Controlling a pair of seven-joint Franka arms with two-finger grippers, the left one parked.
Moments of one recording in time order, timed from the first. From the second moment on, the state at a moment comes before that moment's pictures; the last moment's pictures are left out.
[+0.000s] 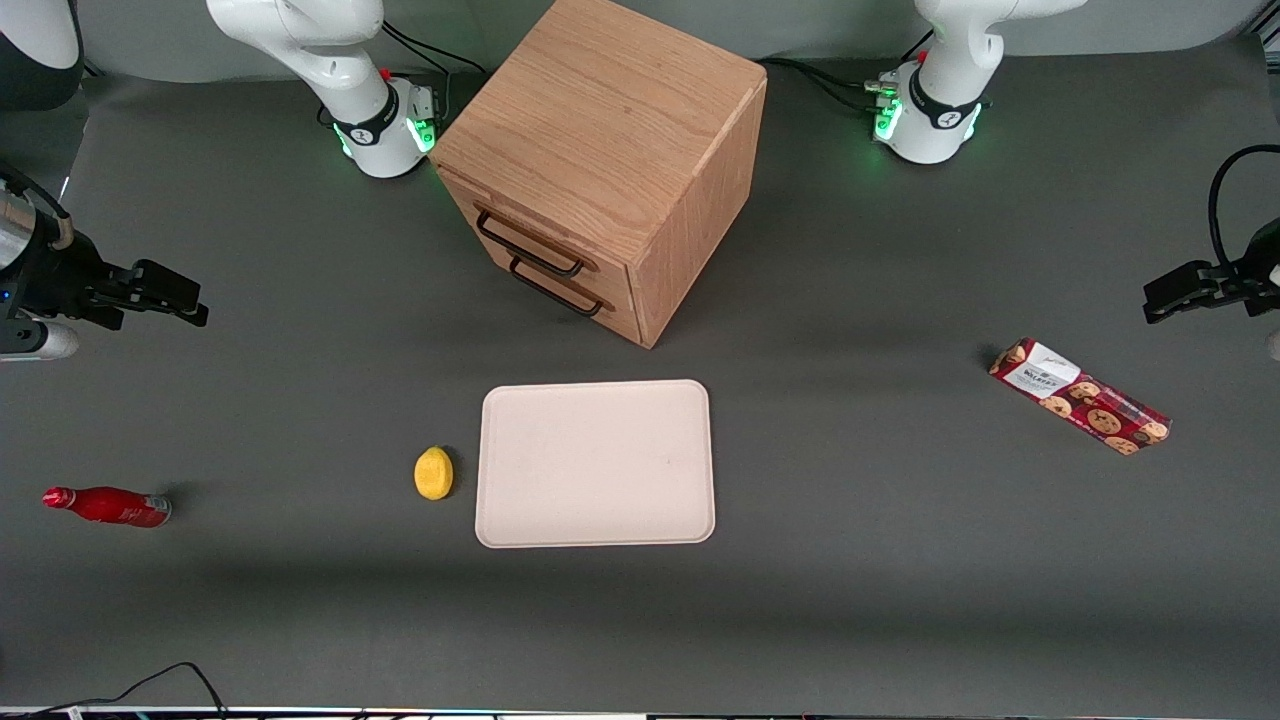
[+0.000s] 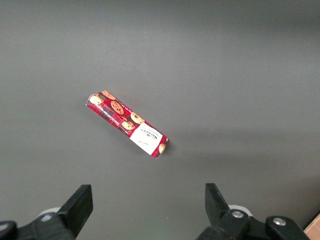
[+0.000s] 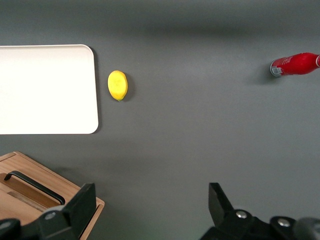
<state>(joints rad) -0.05 0.09 0.10 -1.46 0.00 1.53 0.05</state>
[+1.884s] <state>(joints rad) -0.06 -0.02 0.54 -1.90 0.24 1.78 -0.37</state>
